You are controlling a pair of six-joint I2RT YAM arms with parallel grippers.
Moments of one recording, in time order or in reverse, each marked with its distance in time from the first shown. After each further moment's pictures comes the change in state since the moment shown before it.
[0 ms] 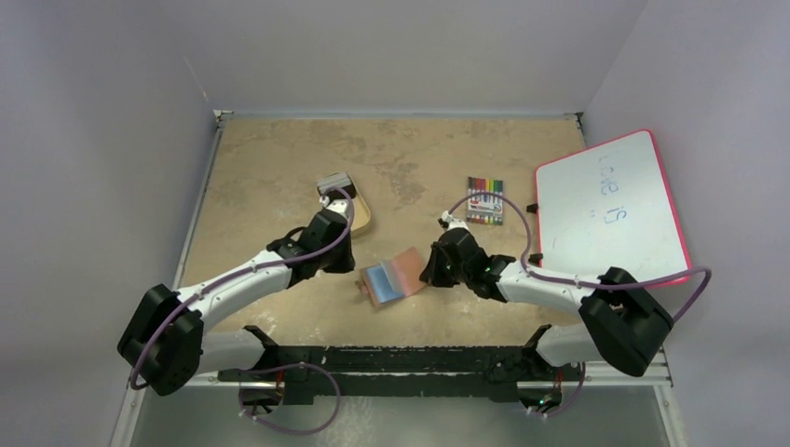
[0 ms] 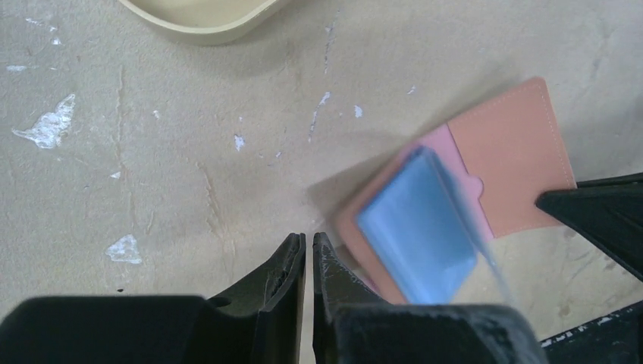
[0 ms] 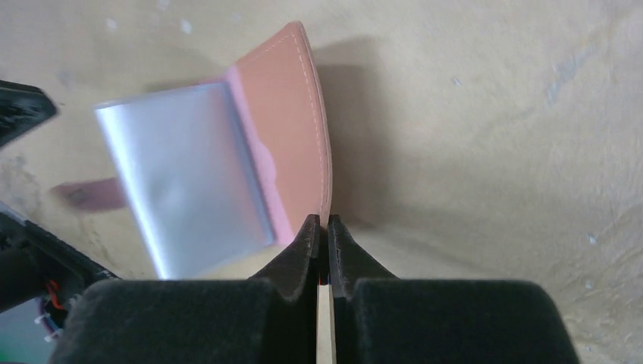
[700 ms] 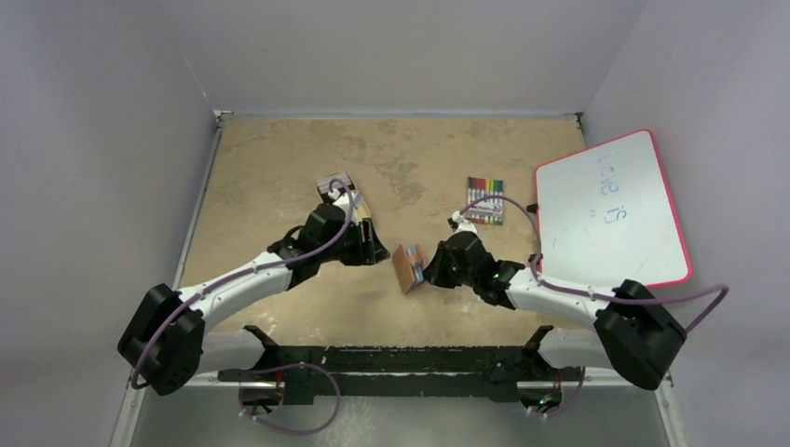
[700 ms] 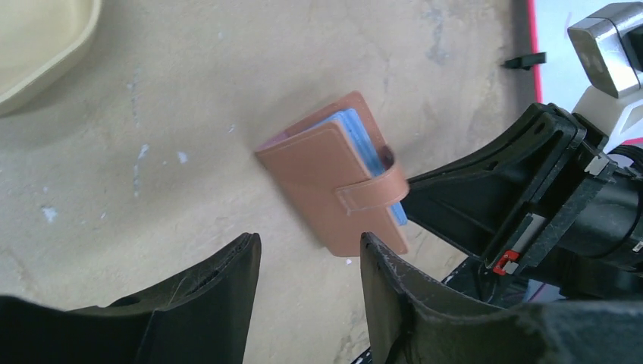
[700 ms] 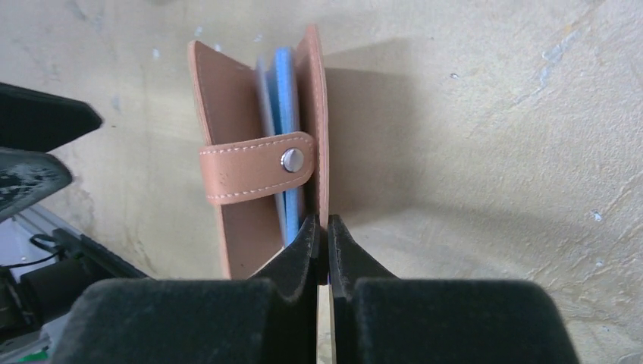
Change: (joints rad) left arm 0.000 0.009 -0.021 0.260 0.248 -0.106; right arm 0.000 -0.066 -0.074 0.040 0.027 0.114
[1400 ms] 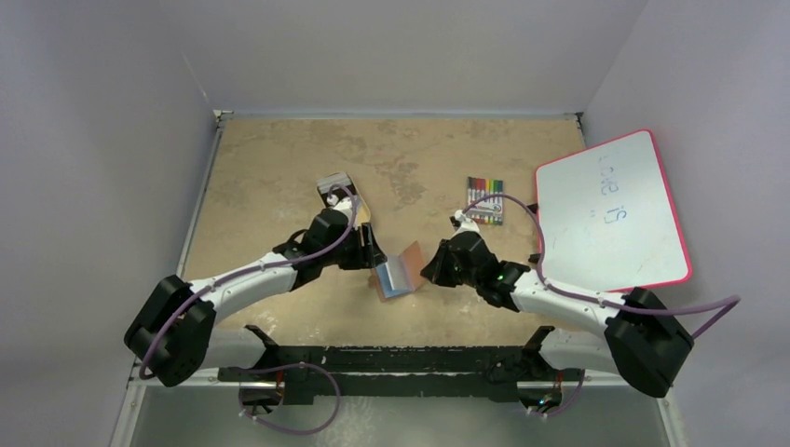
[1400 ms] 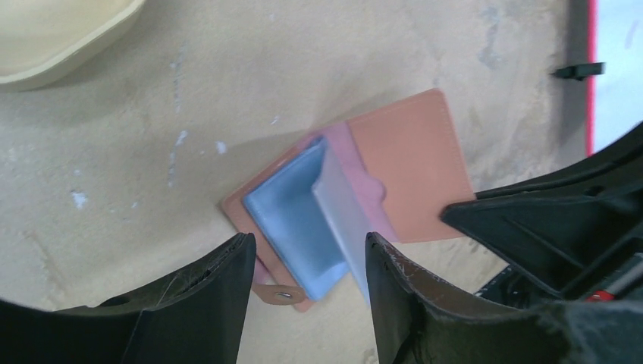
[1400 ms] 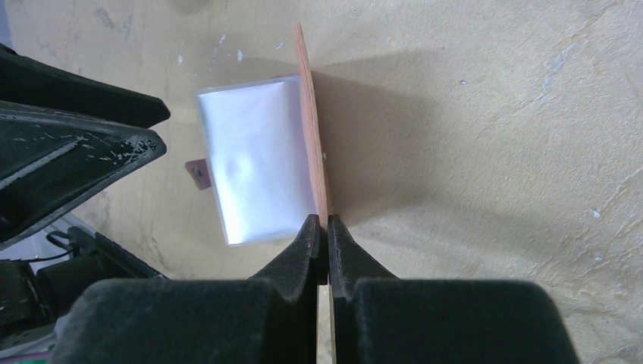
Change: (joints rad) left arm 0.000 0.043 -0.040 0.069 -0.028 -0.024; right arm 0.013 -0.083 0.000 -0.020 0.009 -0.003
